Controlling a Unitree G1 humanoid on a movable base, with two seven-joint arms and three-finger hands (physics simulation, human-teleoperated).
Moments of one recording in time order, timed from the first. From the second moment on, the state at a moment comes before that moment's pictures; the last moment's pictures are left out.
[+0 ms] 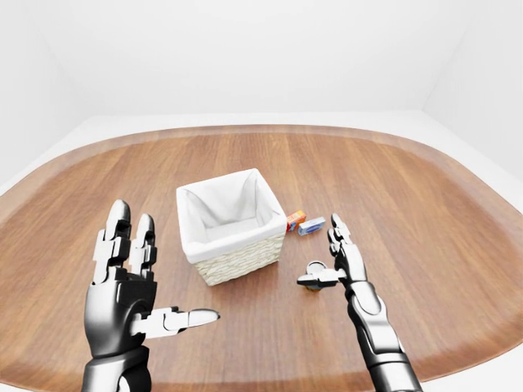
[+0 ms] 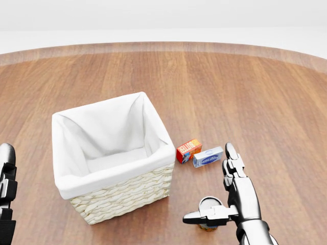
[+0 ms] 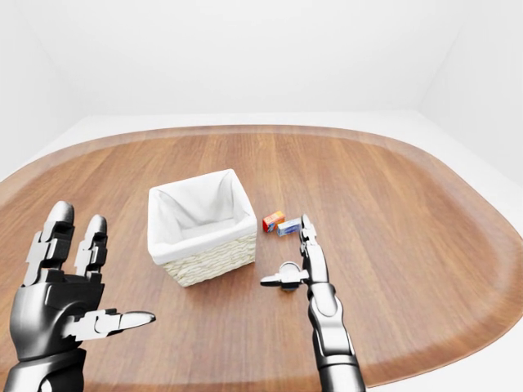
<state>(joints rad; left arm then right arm) 0.45 -0.10 0.17 -0.79 -0.20 0.04 -0.20 -0.04 -0.03 -0.04 0.24 -0.01 -0.09 0.06</state>
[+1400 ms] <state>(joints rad) 0.44 -0.11 0.20 -0.80 -0.22 0.08 -0.22 -0.39 -0.08 -0.08 1.04 -0.01 -0.09 0.01</state>
